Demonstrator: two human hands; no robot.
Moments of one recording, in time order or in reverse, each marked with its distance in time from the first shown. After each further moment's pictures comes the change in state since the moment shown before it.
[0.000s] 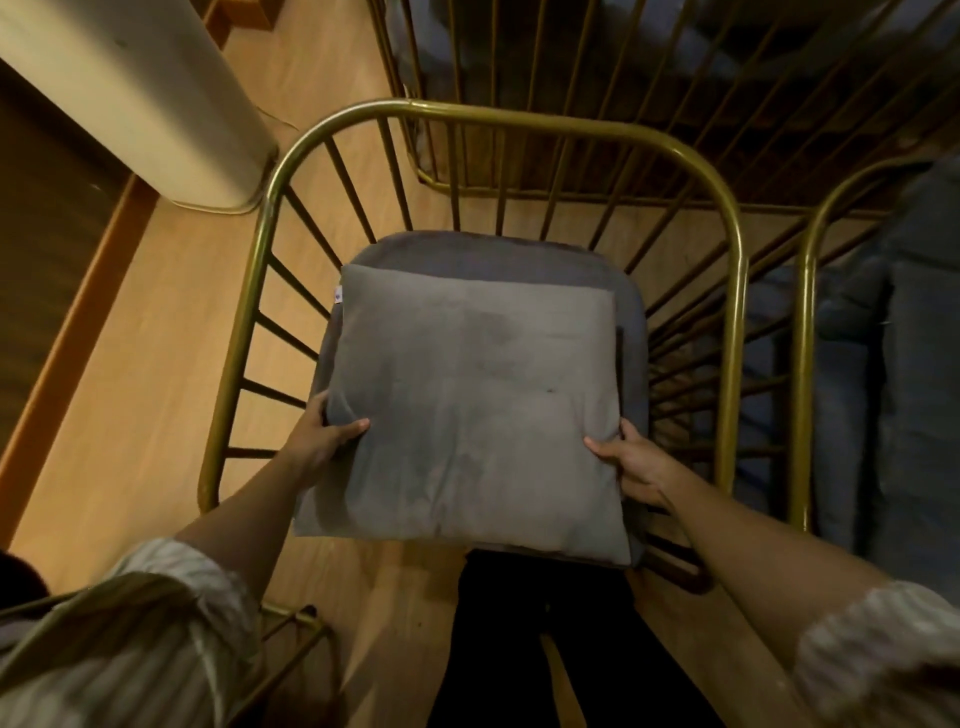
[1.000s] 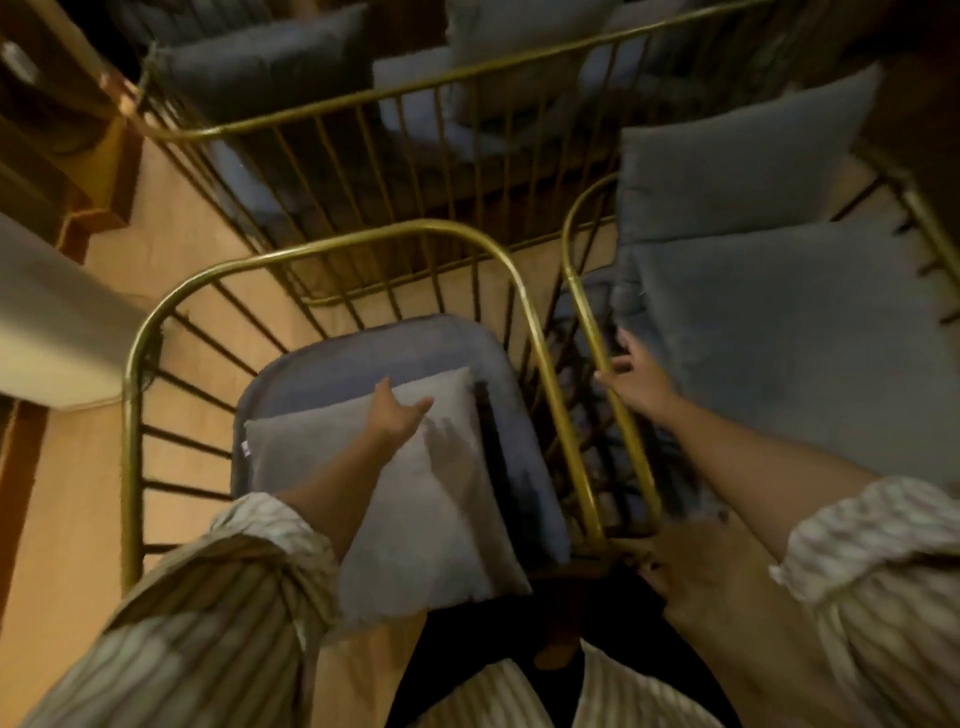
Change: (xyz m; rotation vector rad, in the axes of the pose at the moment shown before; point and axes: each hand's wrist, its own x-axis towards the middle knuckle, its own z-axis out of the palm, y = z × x) left_hand -0.087 0.159 0.241 0.508 -0.051 0.377; right_hand -0.097 -0.086 -0.178 -0.416 0.459 -0.531
